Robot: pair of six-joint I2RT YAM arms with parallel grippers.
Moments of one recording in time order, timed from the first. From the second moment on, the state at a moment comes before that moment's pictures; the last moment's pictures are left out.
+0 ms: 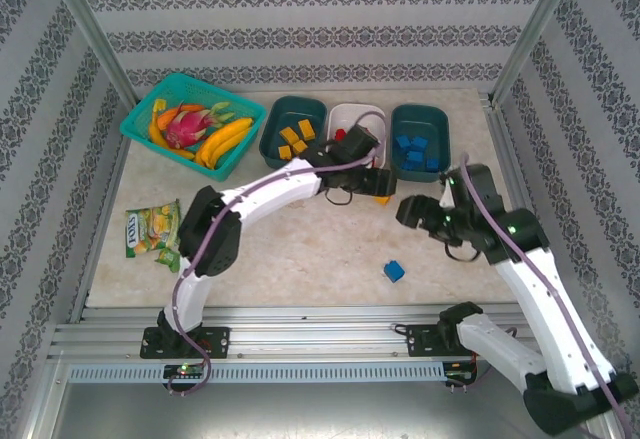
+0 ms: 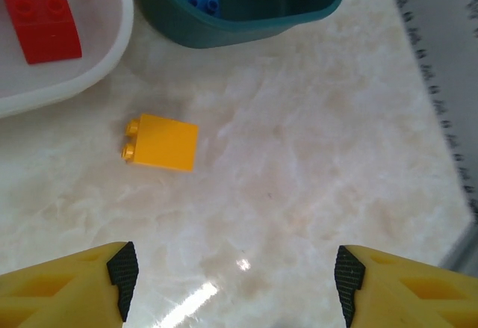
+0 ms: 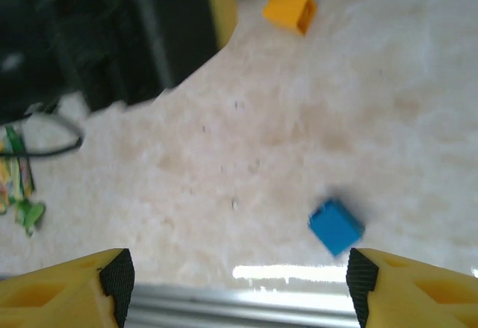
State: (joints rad) left arm -0.82 2.13 1.86 -0.59 0.15 -0.57; right arm 0.32 0.85 1.08 -1.18 -0.21 0.67
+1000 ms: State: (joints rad) left arm -0.90 2.61 2.36 -0.82 -0.20 -0.47; right arm 0.27 0.69 1.01 -1.32 -0.39 0.64
